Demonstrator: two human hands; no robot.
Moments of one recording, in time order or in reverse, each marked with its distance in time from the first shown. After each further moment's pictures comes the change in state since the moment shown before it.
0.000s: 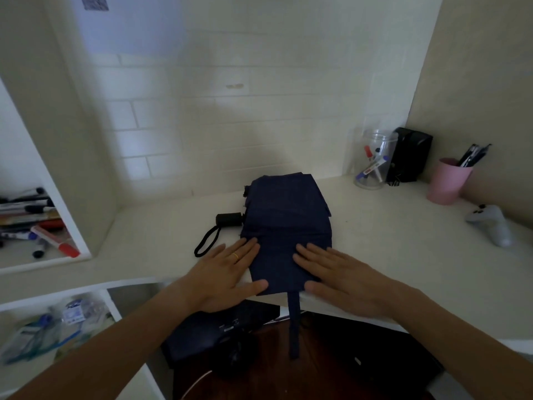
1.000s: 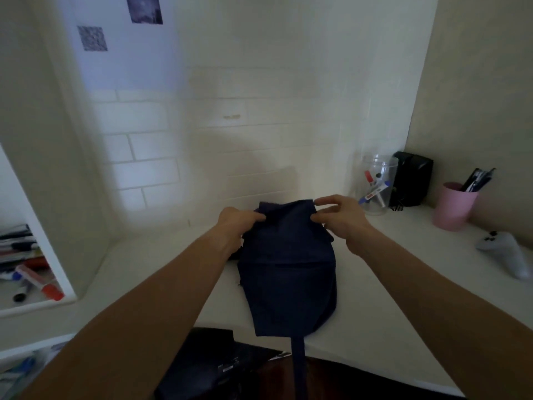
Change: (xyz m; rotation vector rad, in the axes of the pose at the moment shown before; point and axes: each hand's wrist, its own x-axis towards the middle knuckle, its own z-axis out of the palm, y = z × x) left_hand 0.105 0.007 -0.120 -1.469 0.425 -0.616; right_hand 0.094 0.042 -0.106 1.152 0.720 0.476
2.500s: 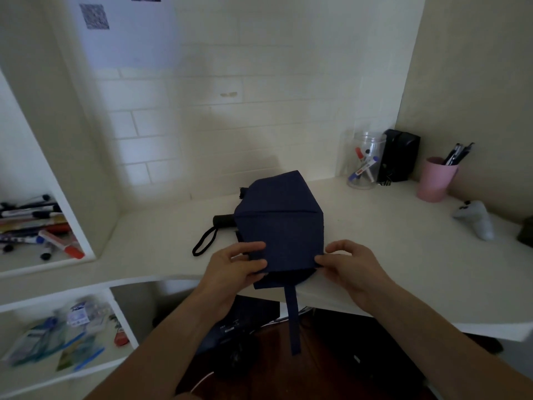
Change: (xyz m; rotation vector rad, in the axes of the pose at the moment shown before) left_hand -0.124 -0.111 -0.018 -0.258 -0.184 0.017; right_hand -0.151 0.060 -0.010 0.308 0.021 0.312
